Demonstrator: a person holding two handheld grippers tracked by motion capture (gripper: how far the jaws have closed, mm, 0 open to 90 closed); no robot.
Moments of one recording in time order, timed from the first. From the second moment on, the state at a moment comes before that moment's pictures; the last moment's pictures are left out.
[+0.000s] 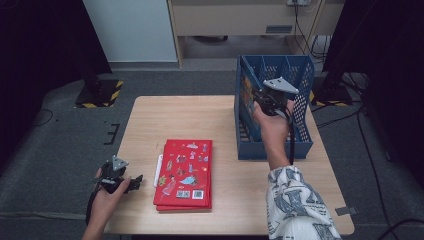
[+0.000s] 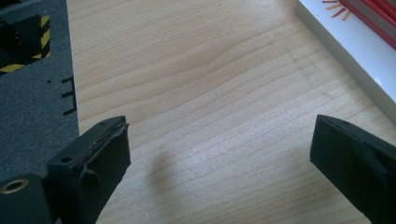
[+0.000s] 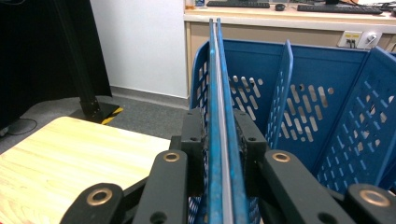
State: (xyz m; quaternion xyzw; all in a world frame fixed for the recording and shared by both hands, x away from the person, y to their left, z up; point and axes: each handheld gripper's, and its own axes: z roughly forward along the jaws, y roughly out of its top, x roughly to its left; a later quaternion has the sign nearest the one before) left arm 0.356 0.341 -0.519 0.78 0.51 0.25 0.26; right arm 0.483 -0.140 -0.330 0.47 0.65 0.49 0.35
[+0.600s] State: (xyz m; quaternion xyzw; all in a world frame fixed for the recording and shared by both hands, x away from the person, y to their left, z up) left arm 0.356 0.340 -0.518 0.78 0.51 0.25 0.26; right arm 0.488 -0.140 -0.319 0.48 0.65 0.47 0.35
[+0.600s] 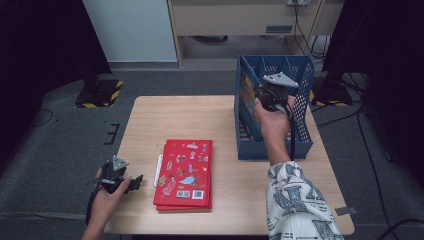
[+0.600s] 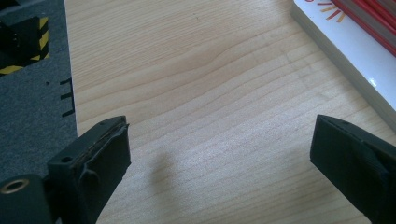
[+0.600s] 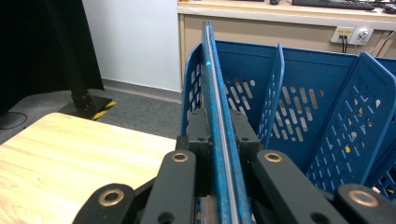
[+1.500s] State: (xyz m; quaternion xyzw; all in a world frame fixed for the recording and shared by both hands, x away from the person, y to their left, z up) left arm 0.356 0.342 -0.517 0.78 0.51 0.25 0.27; right arm 0.502 -0.122 -0.321 0.49 0.62 0.47 0.40
